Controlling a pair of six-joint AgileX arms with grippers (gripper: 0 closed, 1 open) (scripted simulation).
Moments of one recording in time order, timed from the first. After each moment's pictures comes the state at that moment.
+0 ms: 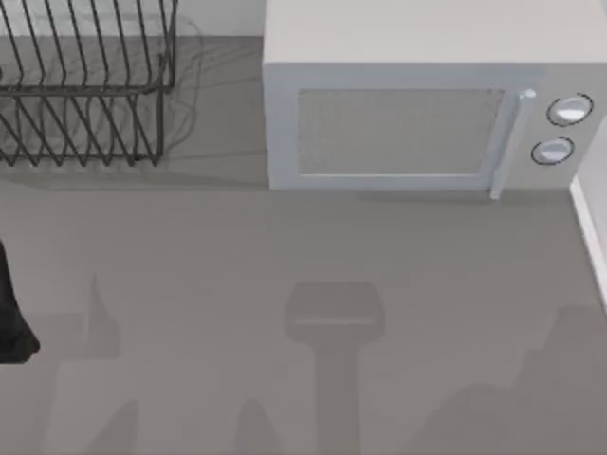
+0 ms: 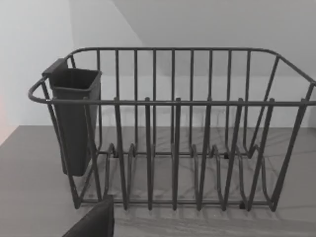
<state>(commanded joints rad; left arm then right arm) 0.00 0.00 0.00 0.00 0.00 0.00 -0.48 1.65 1.24 -1.20 0.04 -2.23</state>
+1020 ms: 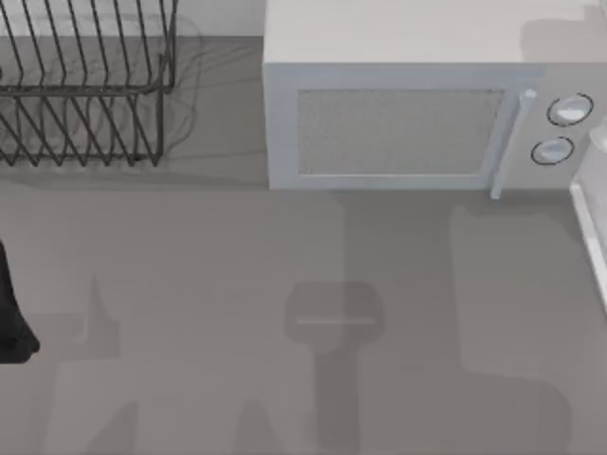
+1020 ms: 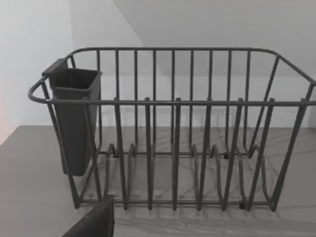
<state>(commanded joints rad) 0.00 0.00 0.00 0.00 0.00 0.00 -0.17 2.69 2.82 -1.69 0.05 -1.90</state>
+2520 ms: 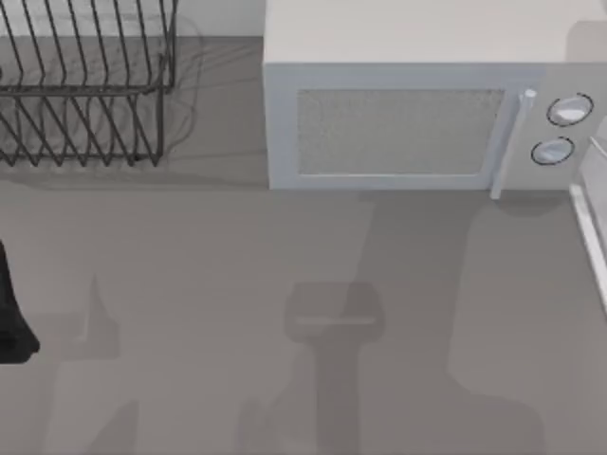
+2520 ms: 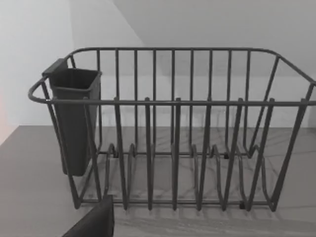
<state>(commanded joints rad) 0.00 0.00 0.00 0.00 0.00 0.00 -0.15 2.60 2.43 -1.39 0.05 -1.86</state>
